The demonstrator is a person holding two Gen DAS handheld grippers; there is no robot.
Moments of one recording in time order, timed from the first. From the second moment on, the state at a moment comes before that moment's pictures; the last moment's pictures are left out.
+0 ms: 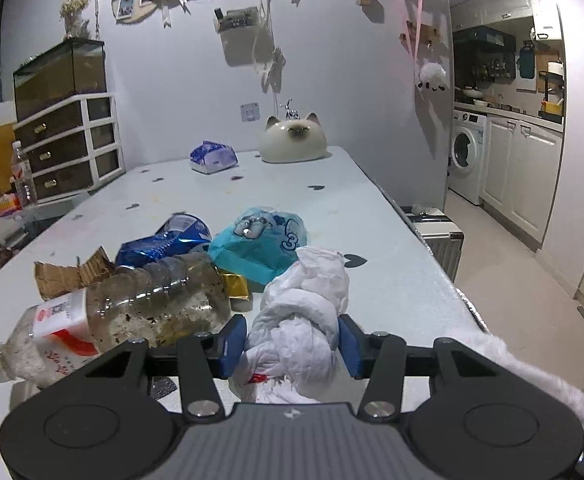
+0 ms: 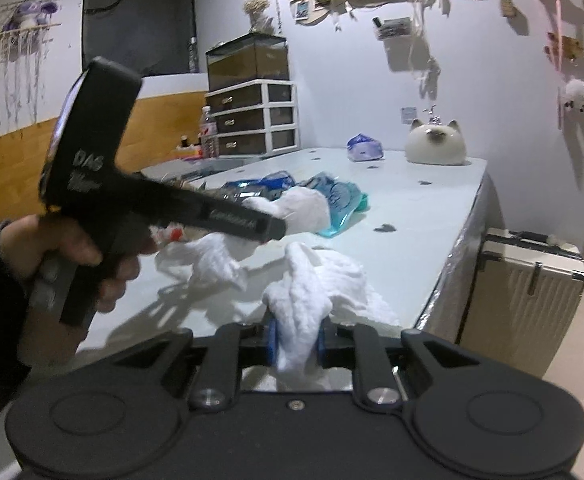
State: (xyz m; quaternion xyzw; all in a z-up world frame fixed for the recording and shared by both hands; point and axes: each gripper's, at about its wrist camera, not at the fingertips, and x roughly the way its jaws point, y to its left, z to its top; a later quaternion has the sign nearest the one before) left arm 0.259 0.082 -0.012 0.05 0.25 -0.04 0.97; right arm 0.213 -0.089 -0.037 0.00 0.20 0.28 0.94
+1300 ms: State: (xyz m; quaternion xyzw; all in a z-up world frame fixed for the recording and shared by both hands) left arm 0.107 -0.023 0.030 0.02 0.18 -0.05 0.98; right arm 0.121 -0.232 0.013 0.04 0.15 0.11 0.98
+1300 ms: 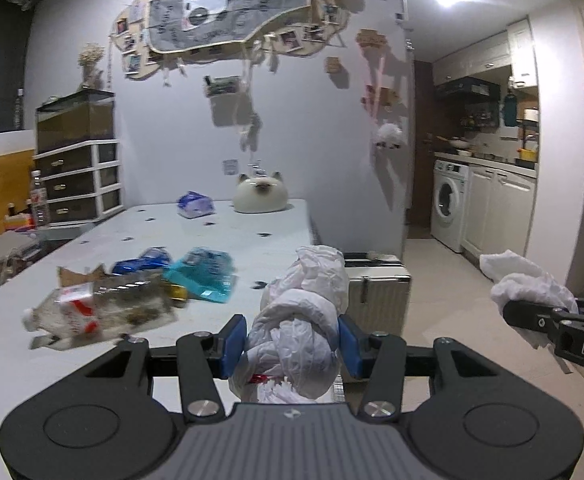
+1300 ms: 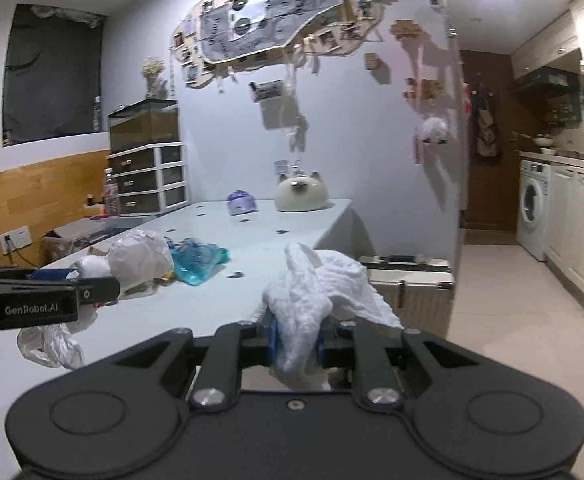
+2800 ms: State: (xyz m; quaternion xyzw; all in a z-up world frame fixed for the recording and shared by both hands) left arm 0.295 -0.215 -0.243 -0.05 0.47 -0.12 0.87; right arm 0.238 -0.392 -0.258 0.18 0.41 -0.02 0.89
